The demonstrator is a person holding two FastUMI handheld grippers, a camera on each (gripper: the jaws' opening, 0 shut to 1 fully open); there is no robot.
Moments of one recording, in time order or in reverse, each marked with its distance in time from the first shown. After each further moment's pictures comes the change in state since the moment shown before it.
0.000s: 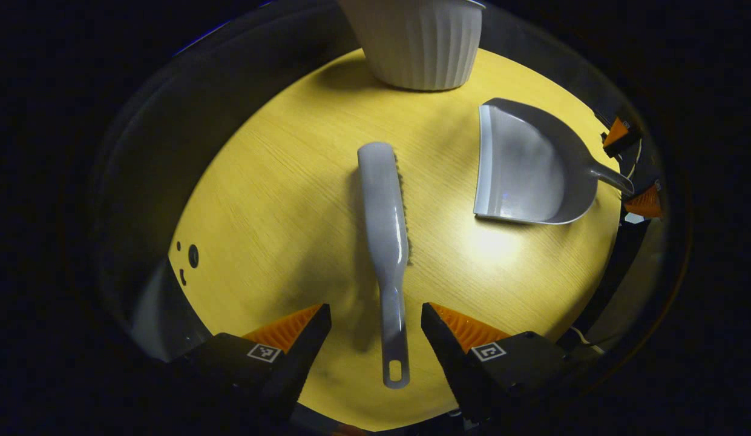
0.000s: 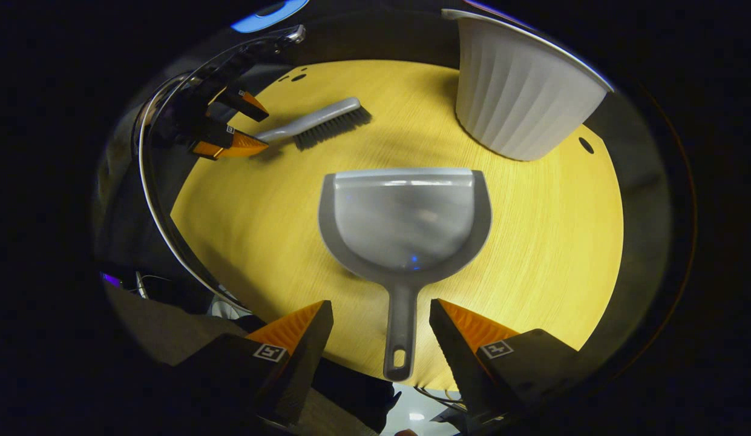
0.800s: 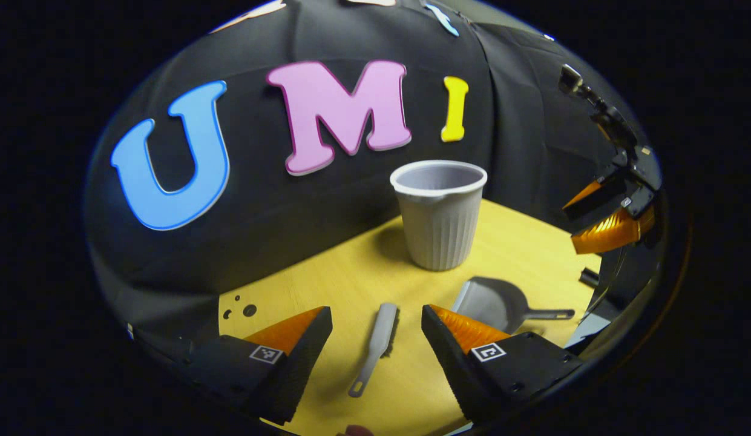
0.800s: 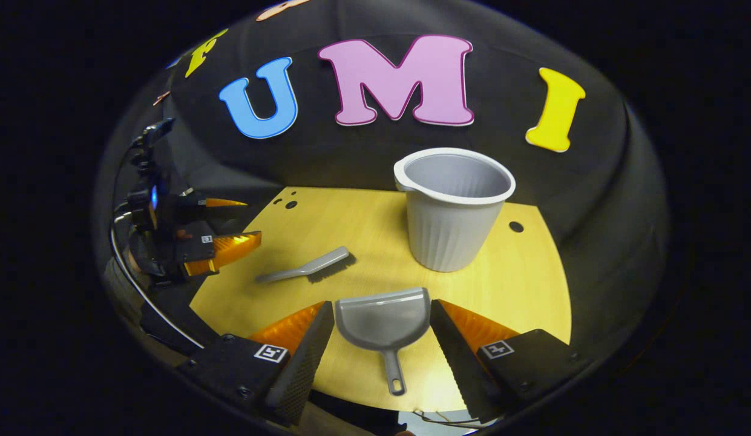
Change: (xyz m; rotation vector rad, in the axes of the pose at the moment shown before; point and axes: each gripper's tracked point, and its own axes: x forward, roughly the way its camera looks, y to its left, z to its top) left arm -0.206 -0.013 0.075 -0.314 -0.811 0.208; right arm -0.164 -0.011 0.104 0.087 -0.593 -0.183
